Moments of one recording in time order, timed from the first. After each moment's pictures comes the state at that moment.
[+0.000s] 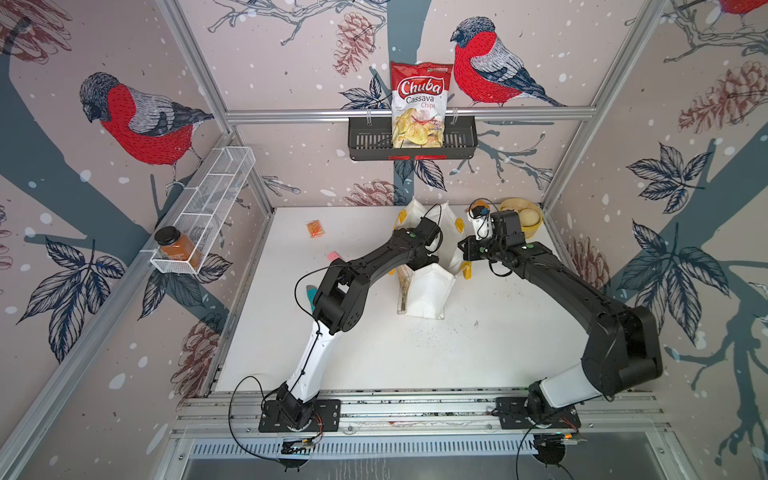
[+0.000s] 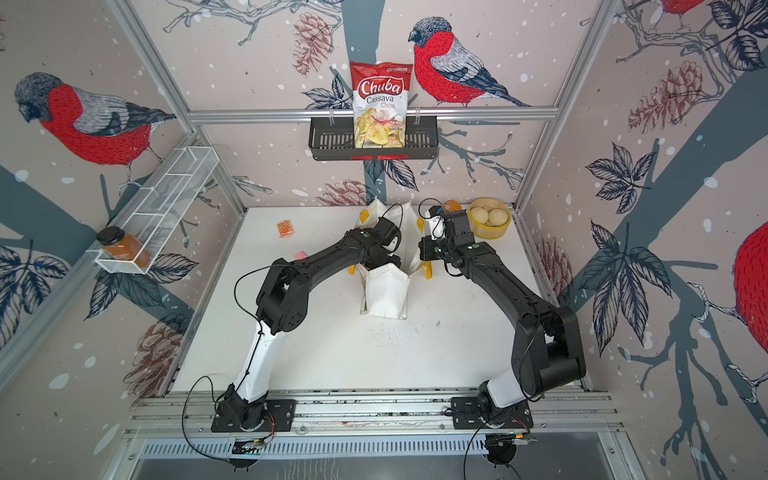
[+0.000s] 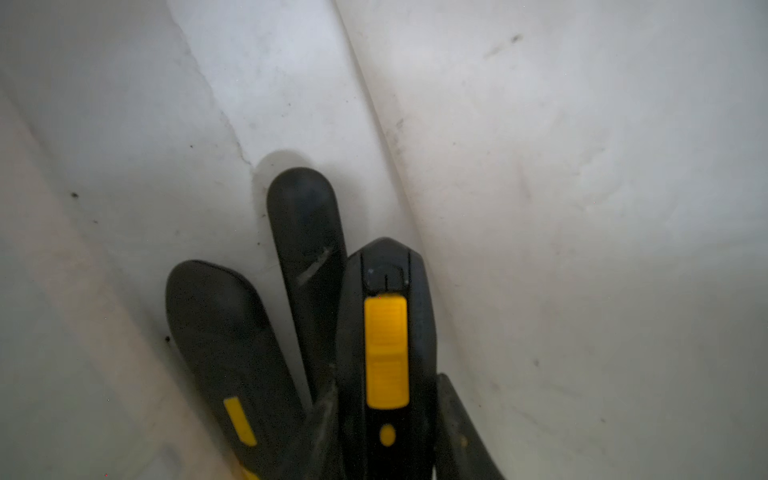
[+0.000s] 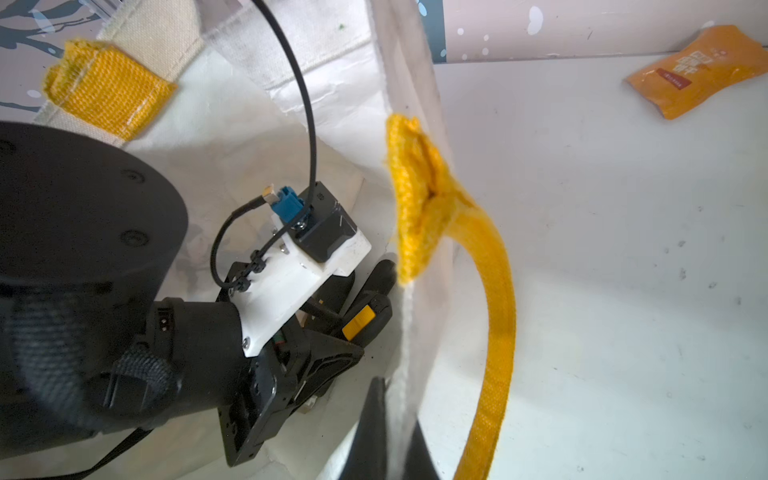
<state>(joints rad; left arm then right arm) -0.70 2.29 1.94 -0.81 0.11 -0.23 0.34 1.52 1.17 -0.35 -0.29 0.16</state>
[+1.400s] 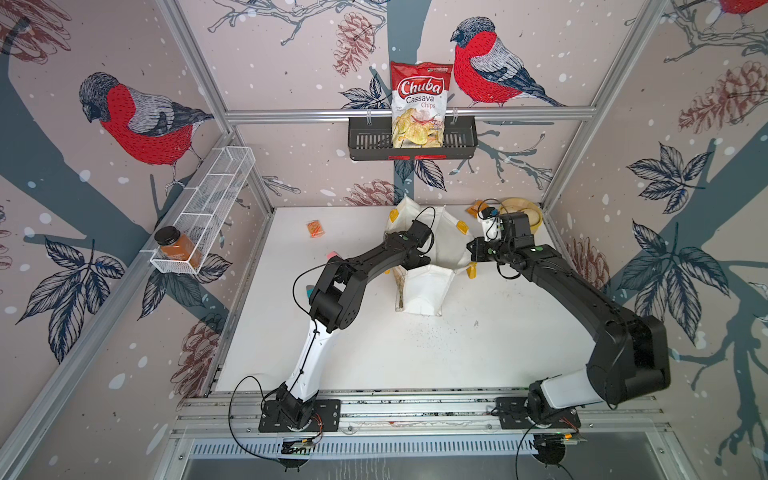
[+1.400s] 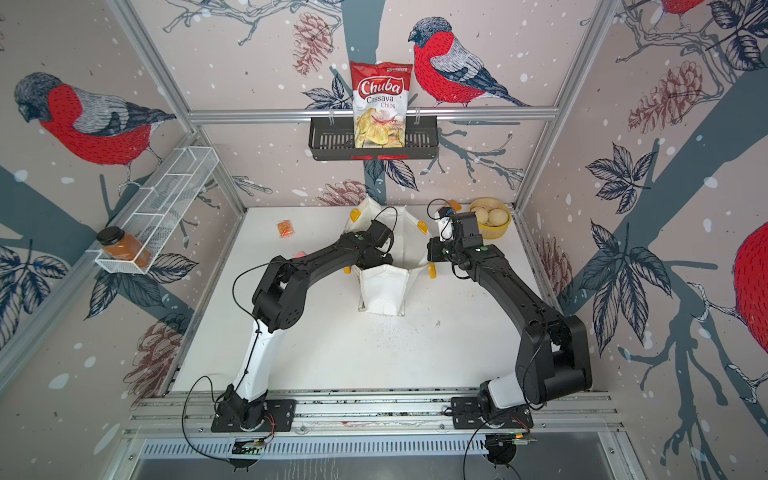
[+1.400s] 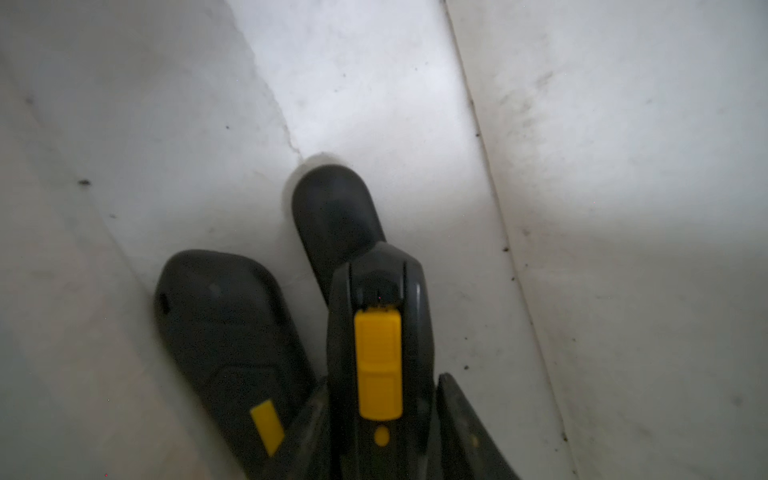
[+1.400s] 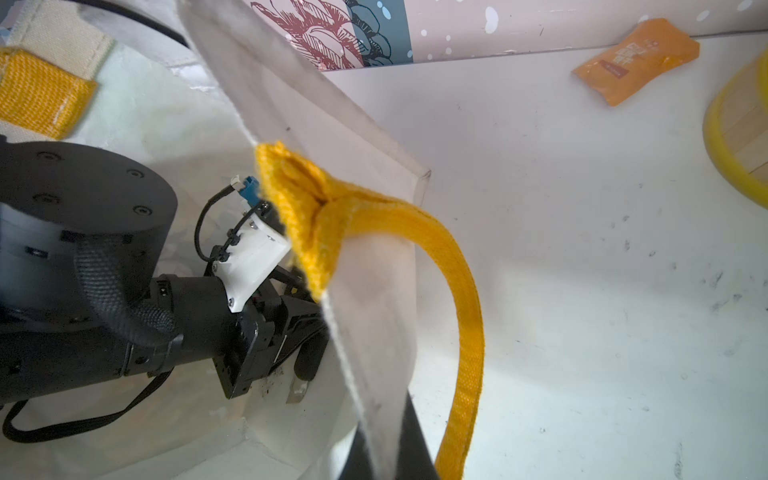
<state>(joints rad) -0.65 2.28 1.84 -0.71 0.06 -0.20 0.29 1.46 1.13 -0.38 -0.27 0.16</state>
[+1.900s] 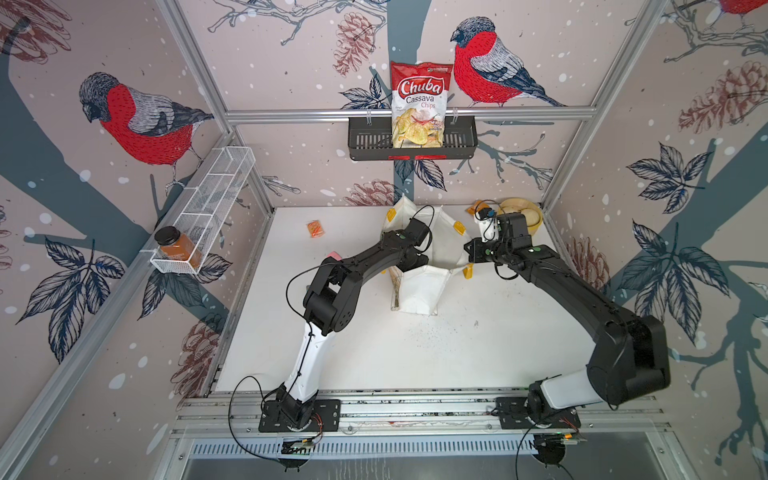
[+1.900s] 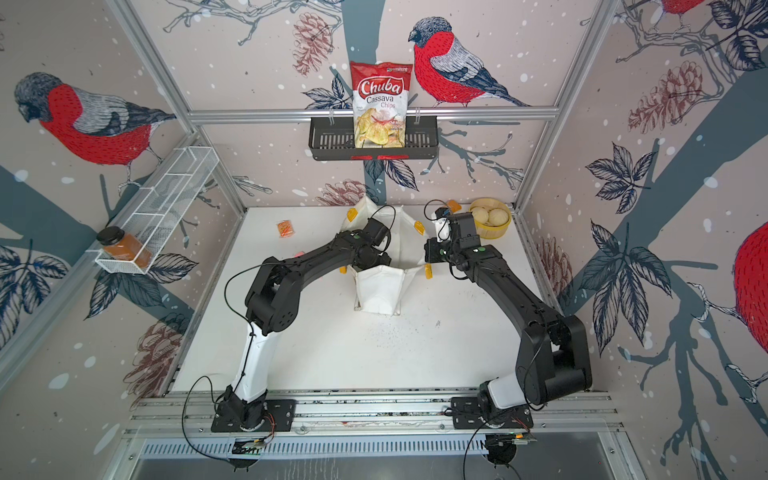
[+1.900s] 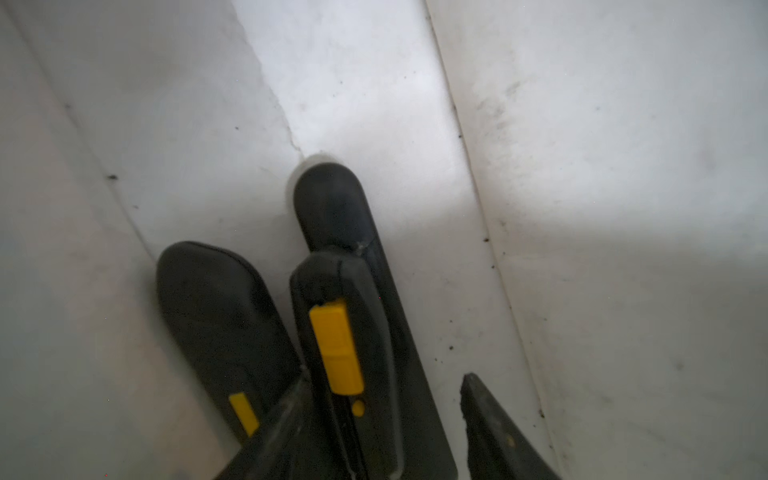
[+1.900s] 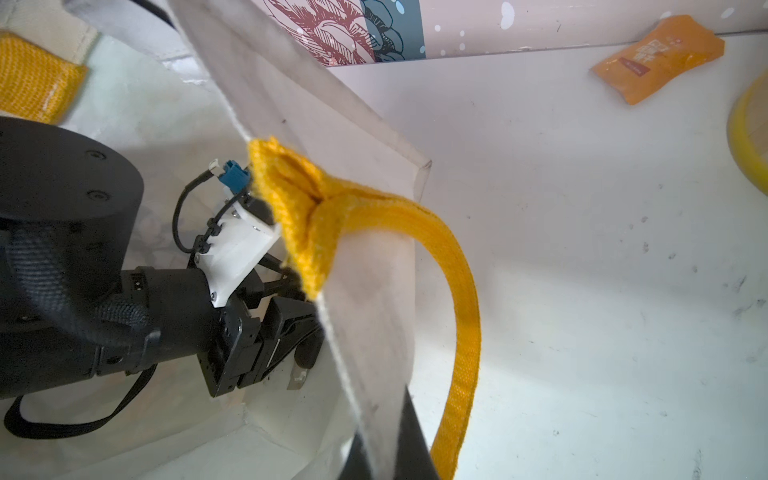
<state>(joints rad) -0.65 2.22 1.81 -0.71 0.02 -0.19 0.32 1.47 1.13 -0.38 -0.27 0.16</state>
